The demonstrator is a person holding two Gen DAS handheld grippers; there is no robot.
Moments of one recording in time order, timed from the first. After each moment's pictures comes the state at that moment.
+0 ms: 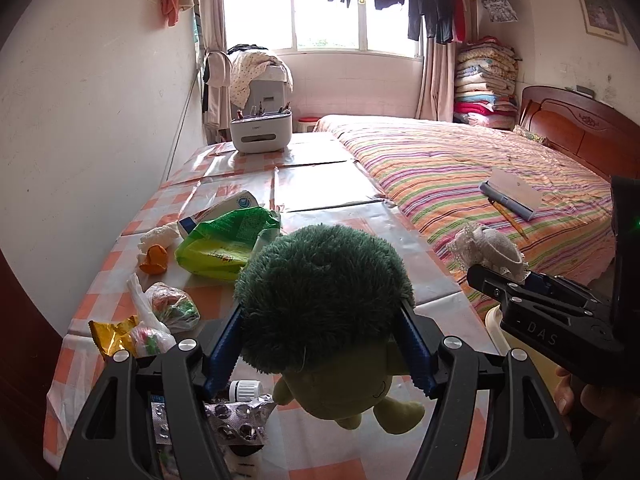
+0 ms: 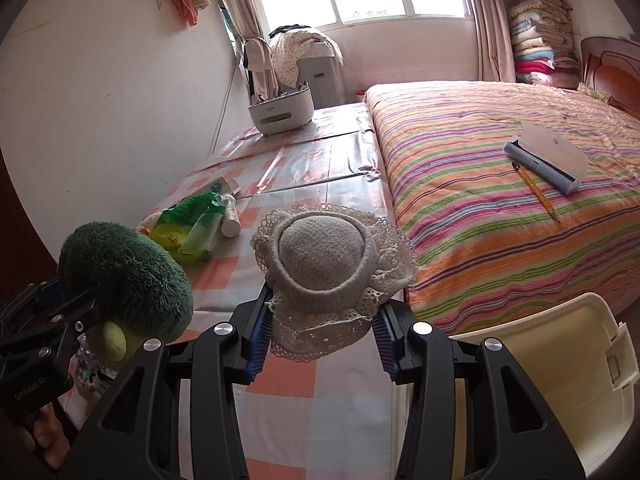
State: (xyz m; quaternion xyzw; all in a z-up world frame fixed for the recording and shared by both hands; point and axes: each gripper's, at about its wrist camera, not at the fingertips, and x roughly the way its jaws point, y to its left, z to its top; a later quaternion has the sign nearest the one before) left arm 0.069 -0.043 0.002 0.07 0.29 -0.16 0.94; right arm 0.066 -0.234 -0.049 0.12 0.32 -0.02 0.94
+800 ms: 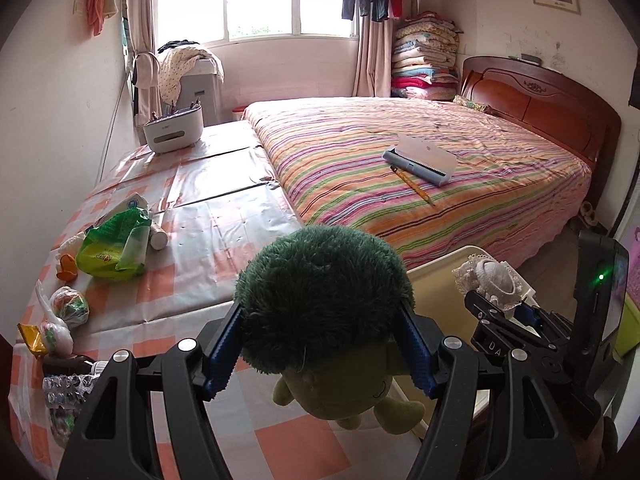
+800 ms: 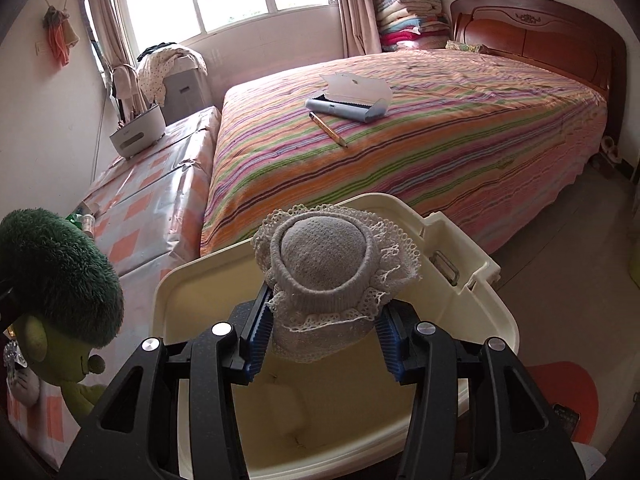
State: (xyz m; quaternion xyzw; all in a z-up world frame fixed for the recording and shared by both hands) left arm 0.024 -0.159 -0.008 0.10 0.31 -0.26 0.91; right arm -0.032 -0.346 -0.092 0.18 0.33 -0.23 0.90
